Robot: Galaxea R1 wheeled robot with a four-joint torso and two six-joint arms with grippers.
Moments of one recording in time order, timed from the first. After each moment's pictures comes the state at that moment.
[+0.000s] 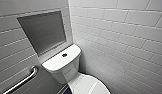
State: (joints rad) left arm 0.88 3.03 -2.26 -0.48 0.23 0.18; right arm -1.53 2.81 -2.53 -0.62 0.37 0.80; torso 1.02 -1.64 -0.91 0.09
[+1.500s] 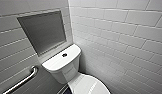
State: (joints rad) left arm 0.87 3.06 -2.29 -0.60 0.22 0.16; right arm -1.52 2.83 -2.55 -0.62 0.37 0.81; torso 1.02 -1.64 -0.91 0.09
